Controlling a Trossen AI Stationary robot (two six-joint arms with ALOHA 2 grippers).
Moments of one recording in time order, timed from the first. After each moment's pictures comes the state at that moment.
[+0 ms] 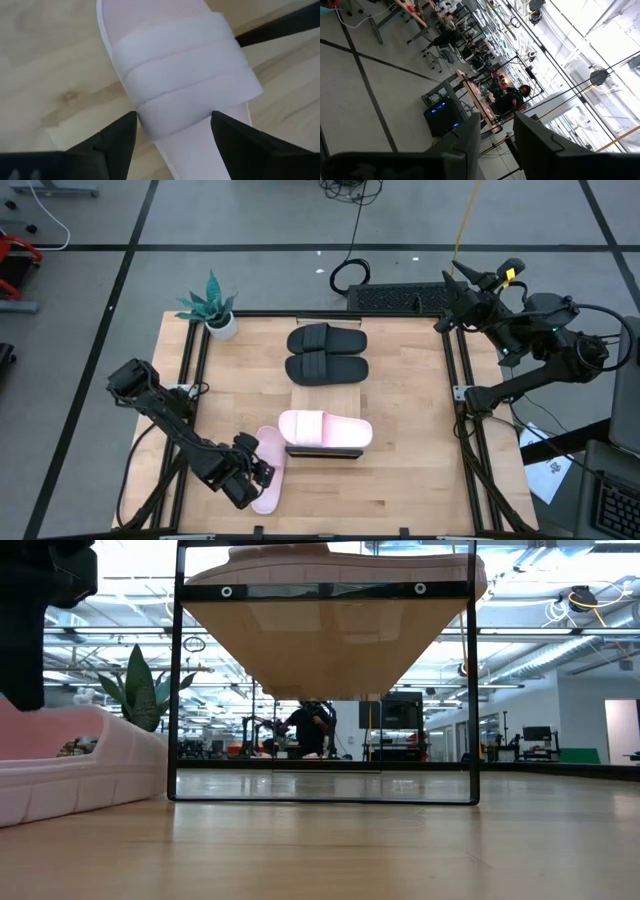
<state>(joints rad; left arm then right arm) -0.77 1.68 1.07 -0.86 -0.33 -1.92 0.14 0.99 1.49 -0.34 1.17 -1.09</state>
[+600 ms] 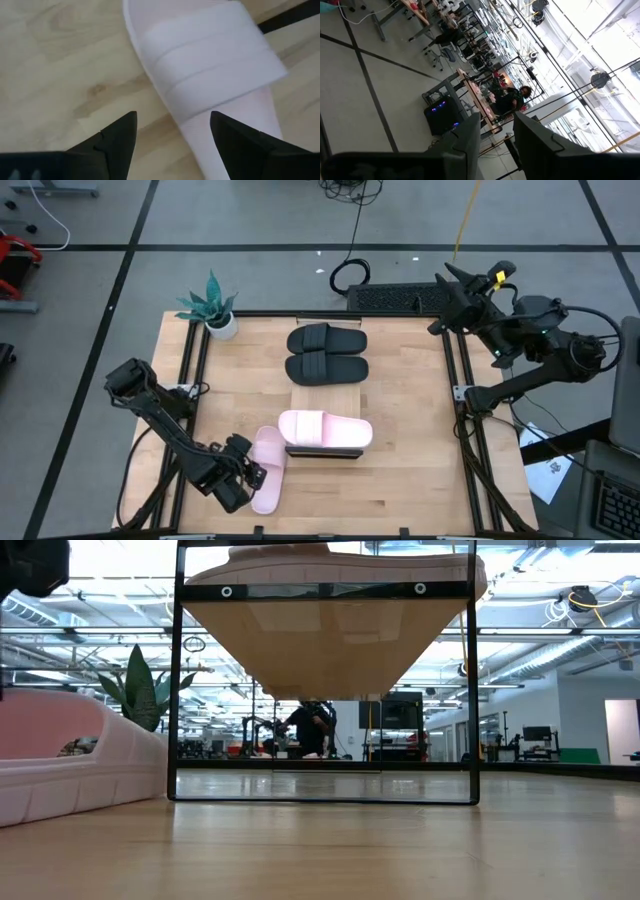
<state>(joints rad) -0.82 1.66 1.07 -0.94 -0.35 -1.94 0.14 1.02 1.49 -0.33 1.17 -1.09</state>
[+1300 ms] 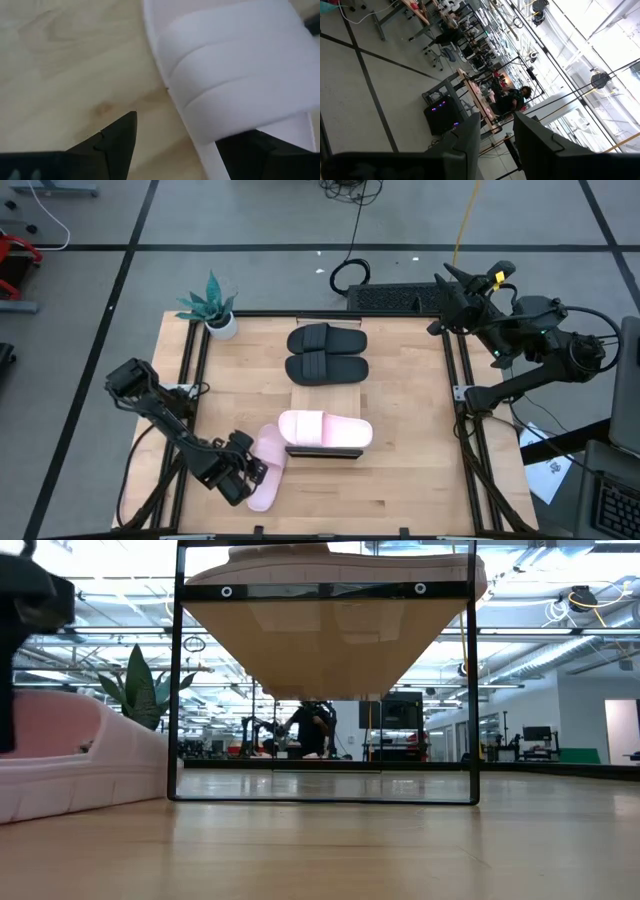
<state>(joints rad) -0.80 1.66 0.94 -0.81 -0.37 -1.90 0.14 1.02 1.49 -0.33 1.17 -1.09</state>
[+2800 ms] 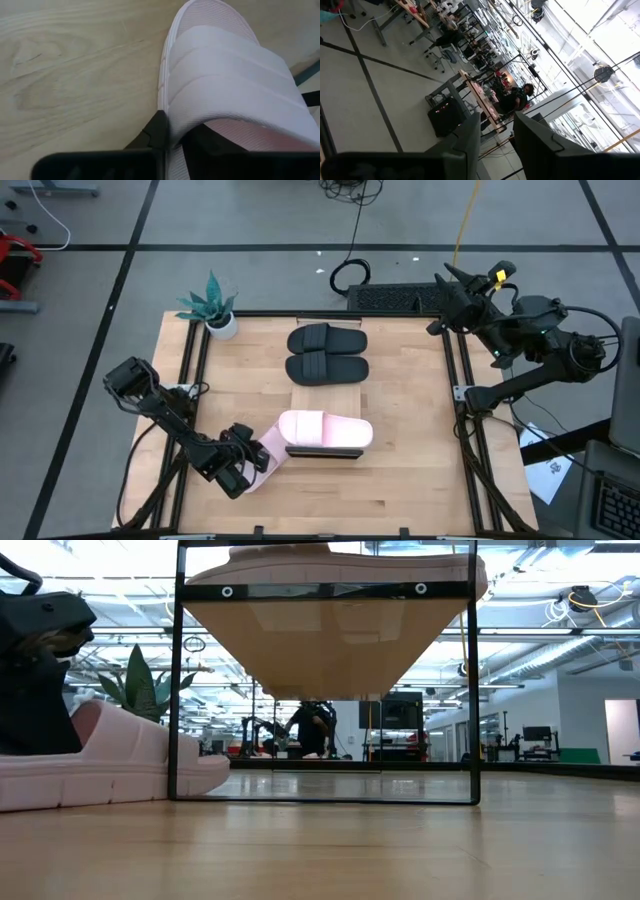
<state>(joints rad) -0.77 1.66 0.75 -0.52 -0.68 -1.89 0.14 1.02 1.49 -0.33 1.17 -1.03</state>
